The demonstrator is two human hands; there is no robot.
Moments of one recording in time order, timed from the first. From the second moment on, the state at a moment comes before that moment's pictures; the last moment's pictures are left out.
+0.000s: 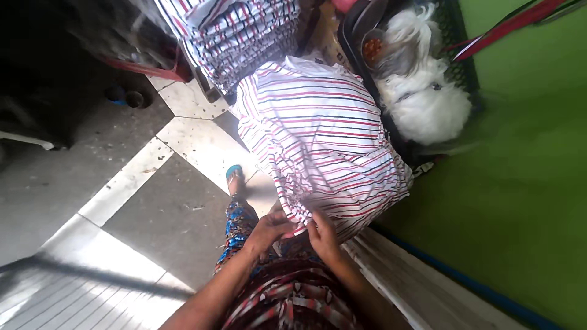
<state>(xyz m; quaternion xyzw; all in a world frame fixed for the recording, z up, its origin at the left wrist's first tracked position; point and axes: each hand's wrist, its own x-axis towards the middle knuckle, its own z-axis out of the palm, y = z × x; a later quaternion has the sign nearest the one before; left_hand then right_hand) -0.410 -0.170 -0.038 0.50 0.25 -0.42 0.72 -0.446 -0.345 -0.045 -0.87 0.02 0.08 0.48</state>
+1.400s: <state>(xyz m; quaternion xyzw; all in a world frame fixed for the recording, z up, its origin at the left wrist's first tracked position) -0.402 -0.188 -0.043 0.46 0.26 -0.39 0.75 -0.449 -0.359 -0.039 -0.83 0.02 0.10 0.54</state>
